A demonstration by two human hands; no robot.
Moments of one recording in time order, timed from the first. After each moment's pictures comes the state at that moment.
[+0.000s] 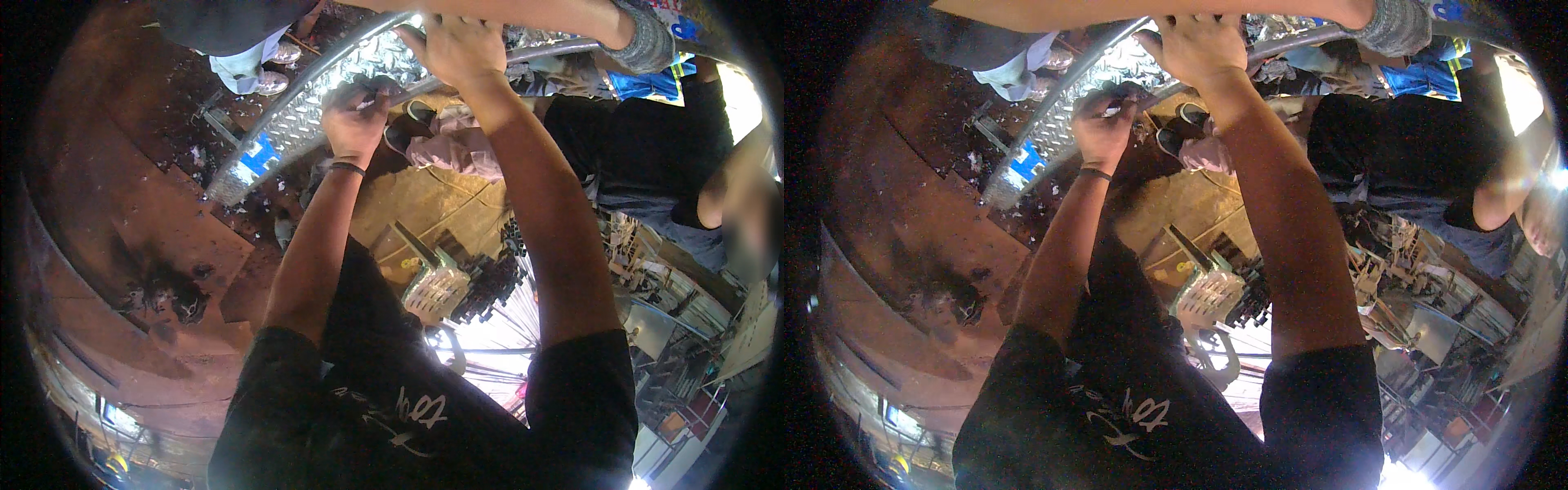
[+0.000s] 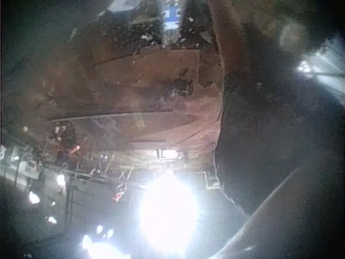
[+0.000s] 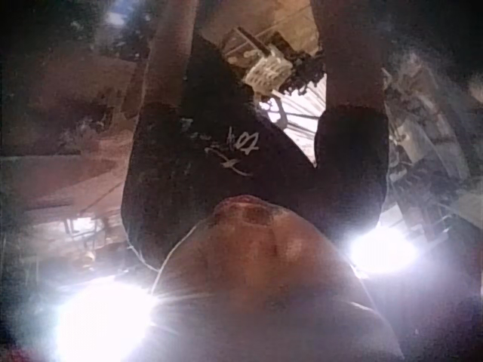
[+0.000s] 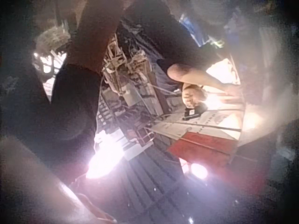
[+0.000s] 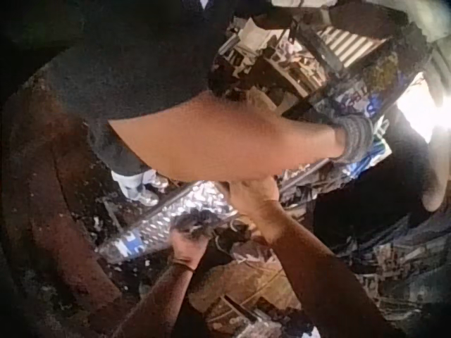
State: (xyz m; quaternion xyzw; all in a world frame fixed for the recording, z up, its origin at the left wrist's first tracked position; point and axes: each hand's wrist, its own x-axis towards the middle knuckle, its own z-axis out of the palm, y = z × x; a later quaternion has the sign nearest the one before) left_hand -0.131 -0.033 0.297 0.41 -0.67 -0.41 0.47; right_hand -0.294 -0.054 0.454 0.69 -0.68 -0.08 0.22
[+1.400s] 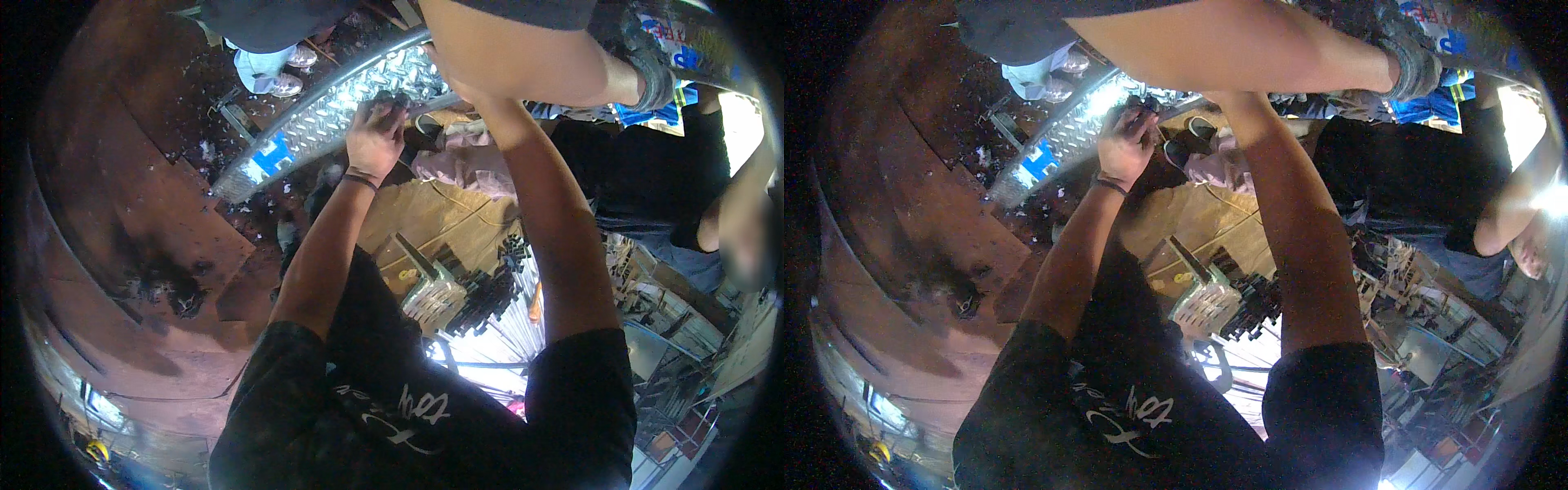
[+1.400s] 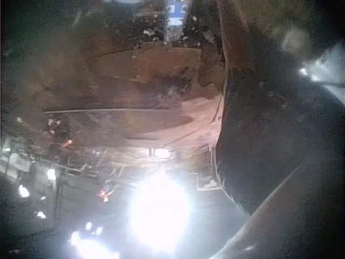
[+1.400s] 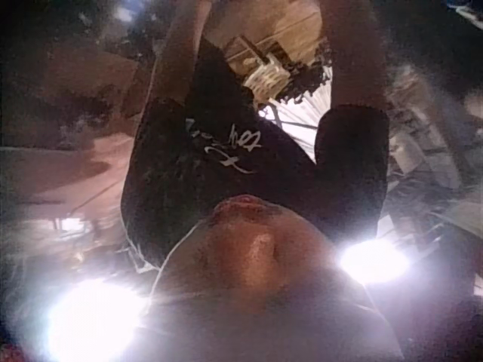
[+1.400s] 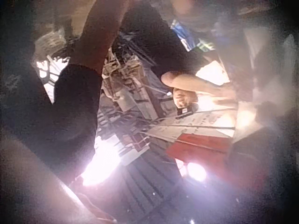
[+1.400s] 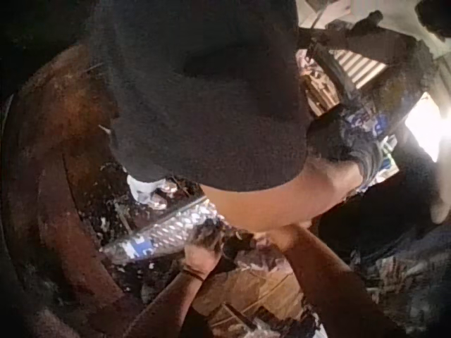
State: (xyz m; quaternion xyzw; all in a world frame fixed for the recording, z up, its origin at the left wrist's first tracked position) left_hand -0.115 -0.020 0.292 0.35 -0.79 -0.28 0.42; right_hand -0.292 -0.063 0.447 0.68 -0.69 -0.06 0.25
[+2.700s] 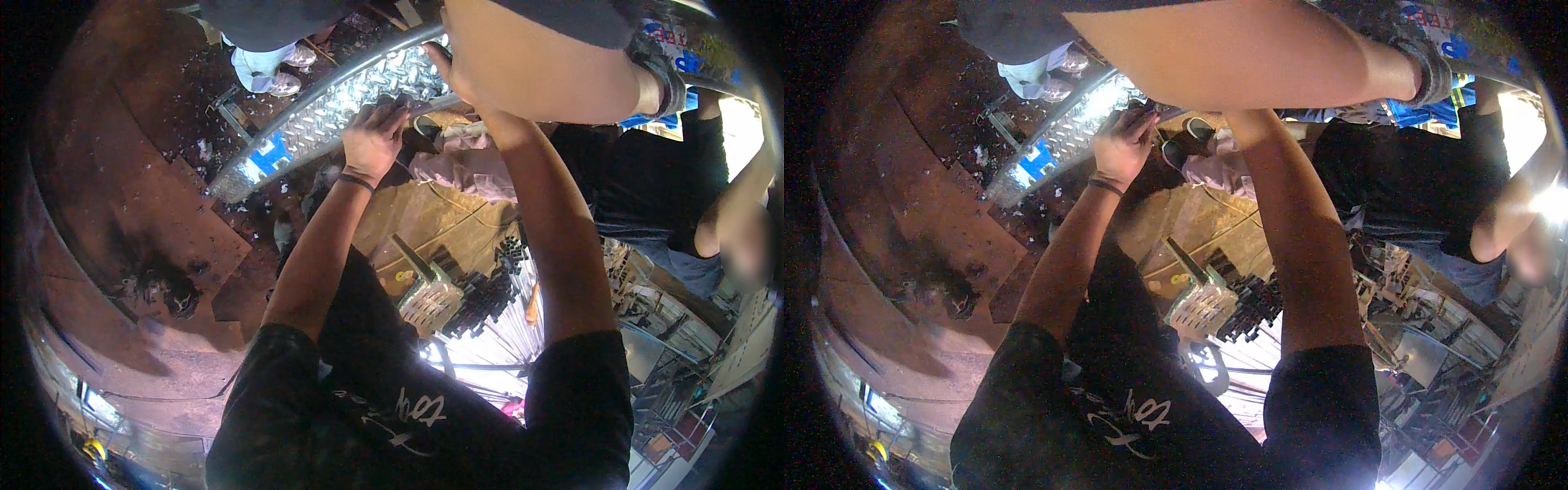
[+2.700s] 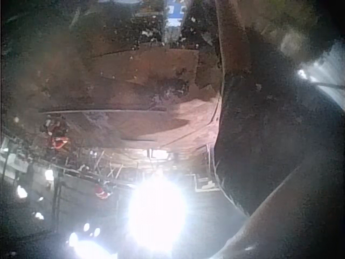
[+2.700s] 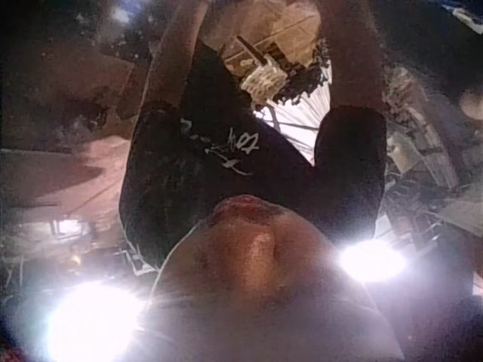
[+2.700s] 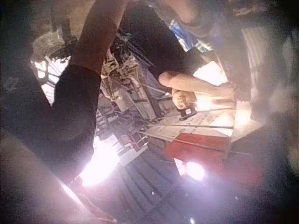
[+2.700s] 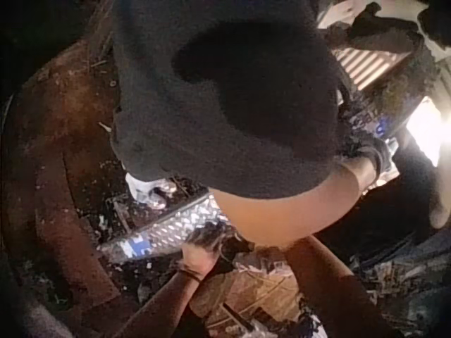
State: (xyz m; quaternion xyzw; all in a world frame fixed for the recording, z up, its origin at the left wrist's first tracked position) left_hand -0.114 -0.022 0.294 0.34 -0.79 -0.30 0.41; right_hand -0.293 -0.054 0.447 0.68 -0.68 -0.06 0.27
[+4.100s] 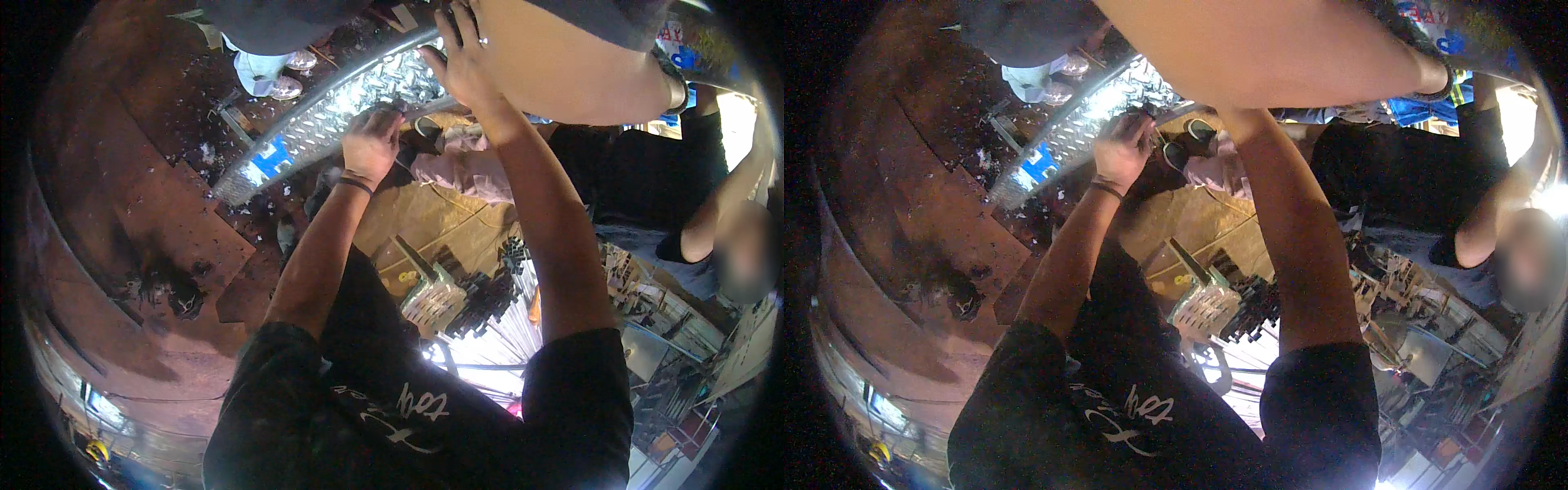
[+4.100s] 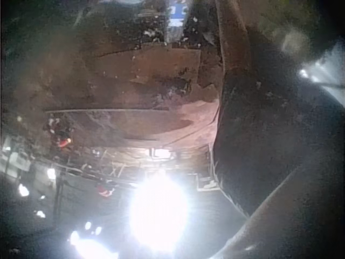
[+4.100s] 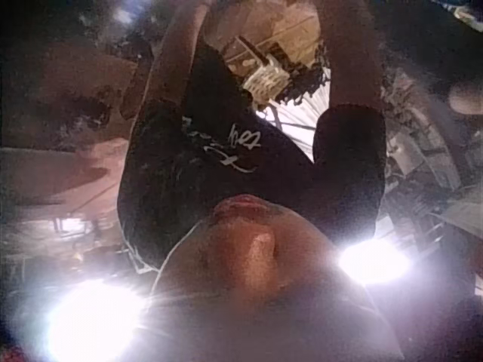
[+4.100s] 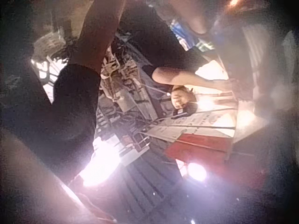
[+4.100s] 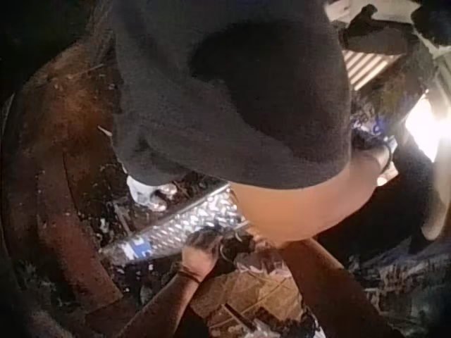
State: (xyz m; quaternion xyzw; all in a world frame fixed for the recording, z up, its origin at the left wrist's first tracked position) left_hand -0.111 -0.018 0.287 0.35 -0.80 -0.30 0.39; right_hand -0.300 -0.058 0.436 0.70 -0.65 -0.04 0.27
